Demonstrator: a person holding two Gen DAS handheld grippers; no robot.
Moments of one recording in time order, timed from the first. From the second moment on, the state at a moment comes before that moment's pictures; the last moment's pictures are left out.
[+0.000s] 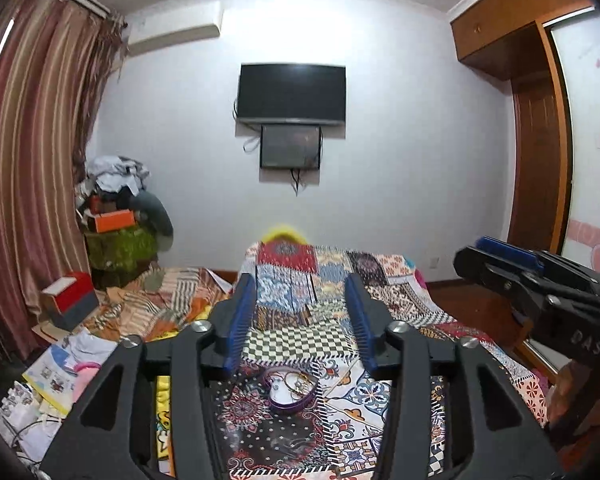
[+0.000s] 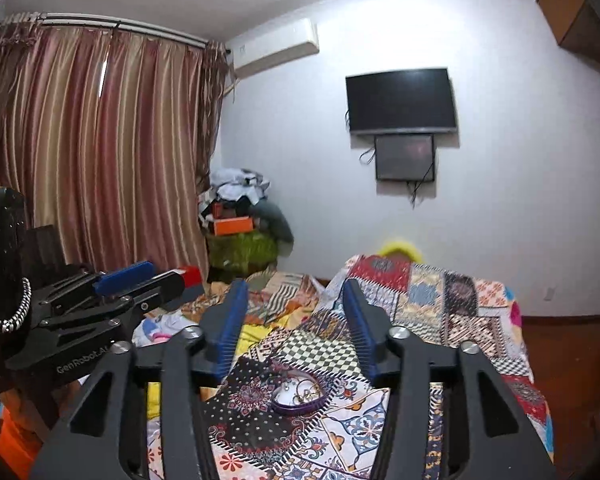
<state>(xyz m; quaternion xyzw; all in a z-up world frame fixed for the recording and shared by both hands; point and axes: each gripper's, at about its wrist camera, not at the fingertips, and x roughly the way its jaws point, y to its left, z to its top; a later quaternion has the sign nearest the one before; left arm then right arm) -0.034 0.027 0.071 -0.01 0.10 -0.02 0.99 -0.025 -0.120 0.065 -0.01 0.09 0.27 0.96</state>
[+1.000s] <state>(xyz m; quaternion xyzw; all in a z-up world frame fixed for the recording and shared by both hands) -0.069 0.021 0.064 -0.01 0.07 0.04 1.00 -0.040 -0.132 0.059 0.00 0.06 0.20 0.98</state>
